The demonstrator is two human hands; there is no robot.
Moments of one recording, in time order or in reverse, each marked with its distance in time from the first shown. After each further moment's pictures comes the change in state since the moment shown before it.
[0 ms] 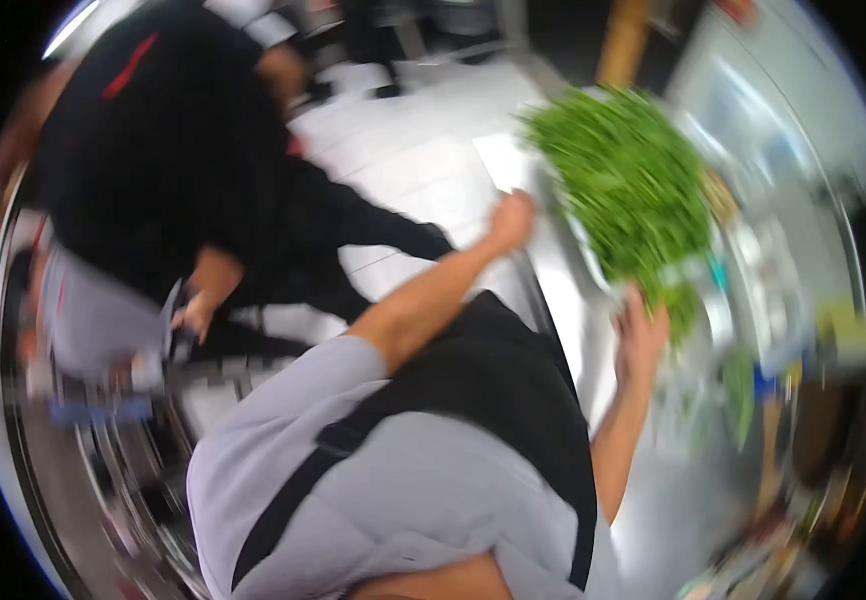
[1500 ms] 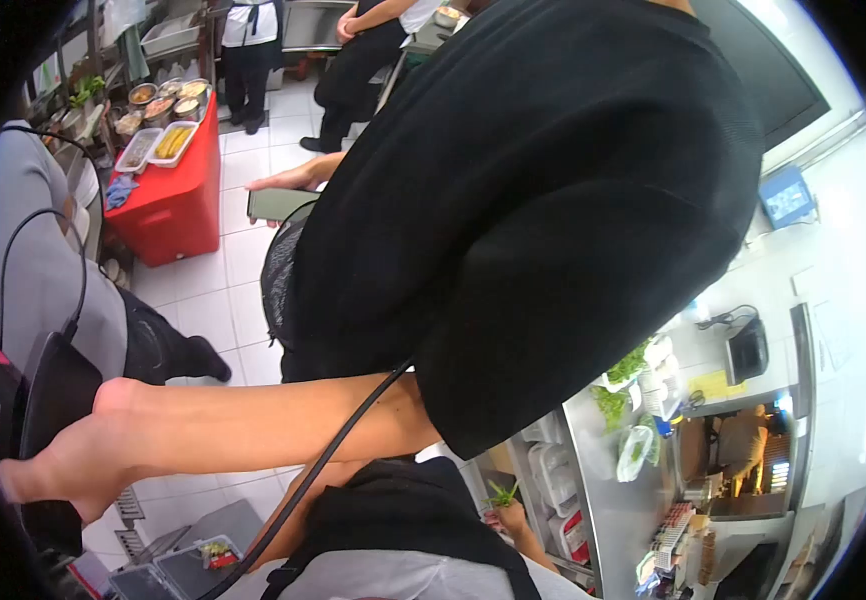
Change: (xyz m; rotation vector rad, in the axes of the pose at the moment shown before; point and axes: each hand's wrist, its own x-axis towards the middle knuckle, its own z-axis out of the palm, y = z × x) left_hand -0.418 -0.374 -0.267 -0.692 -0.169 0.071; right_hand -0.298 0.226 0.064 -1.007 -0.085 0.618
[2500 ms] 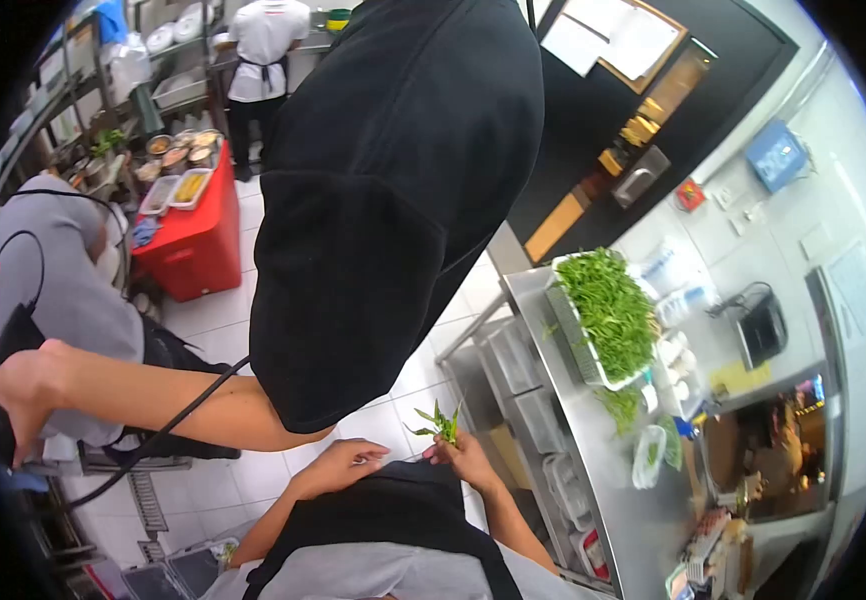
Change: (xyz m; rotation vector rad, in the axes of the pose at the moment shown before) left_hand 0.027 0.135 -0.015 -0.151 -0.253 -0.118; right_hand -0.029 -0.202 0.046 0.265 -0.540 -0.669
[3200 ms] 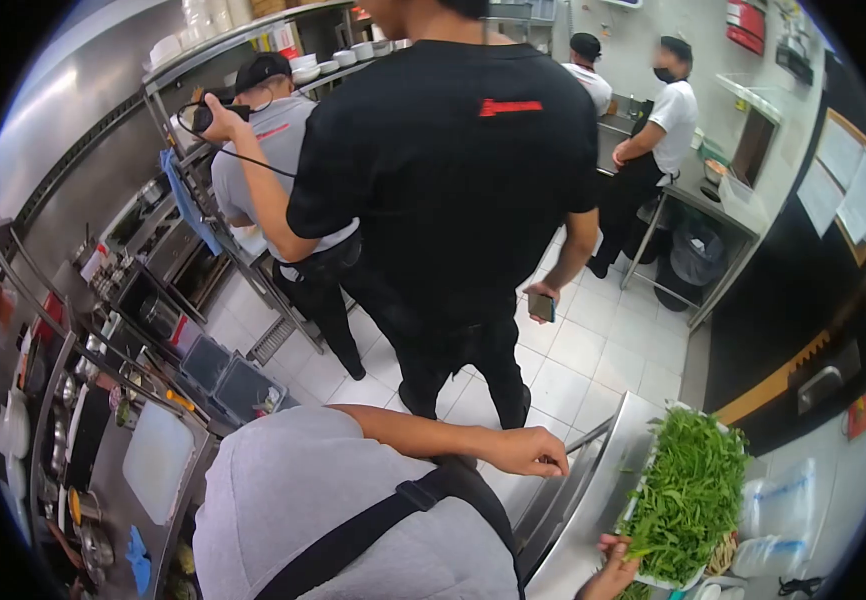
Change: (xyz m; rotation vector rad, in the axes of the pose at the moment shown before) left_hand 0.295 0.156 0.175 0.269 0.181 0.248; right_hand -0.014 -0.050 -0.394 0.183 0.224 -0.474
